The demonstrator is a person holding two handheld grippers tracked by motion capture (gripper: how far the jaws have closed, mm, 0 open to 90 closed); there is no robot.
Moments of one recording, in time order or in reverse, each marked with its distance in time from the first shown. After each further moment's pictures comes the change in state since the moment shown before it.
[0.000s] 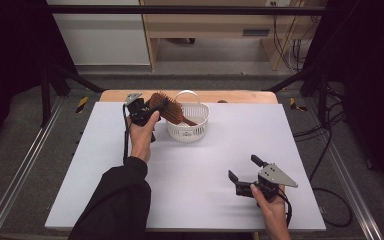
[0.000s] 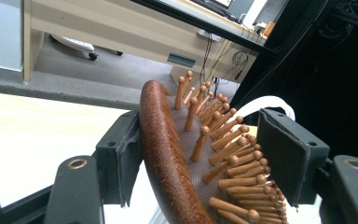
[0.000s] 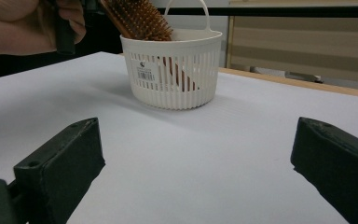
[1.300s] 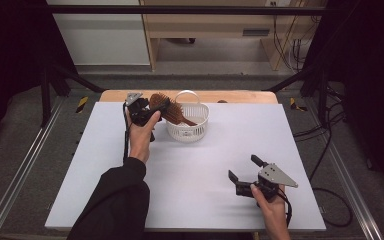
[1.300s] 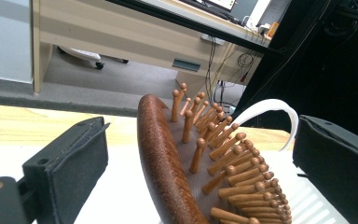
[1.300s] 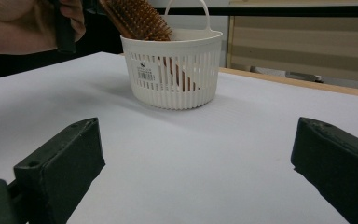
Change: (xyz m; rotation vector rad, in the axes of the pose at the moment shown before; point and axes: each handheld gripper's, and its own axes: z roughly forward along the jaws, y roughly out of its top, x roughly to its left) left arm -0.003 0.001 -0.002 -0.018 0.021 0.046; right arm 0.000 0.000 0.000 0.001 0.001 0.003
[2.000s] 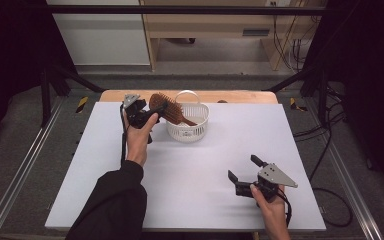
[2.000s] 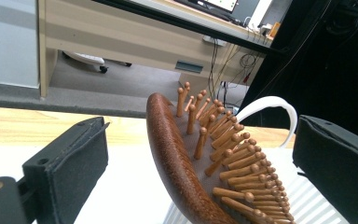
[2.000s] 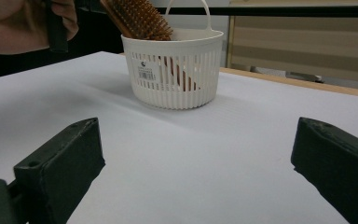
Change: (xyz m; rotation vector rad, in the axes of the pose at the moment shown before) left arm 0.001 0.000 -0.012 -0.009 0.007 0.030; right arm 0.001 0.000 0.000 0.000 0.000 -0.003
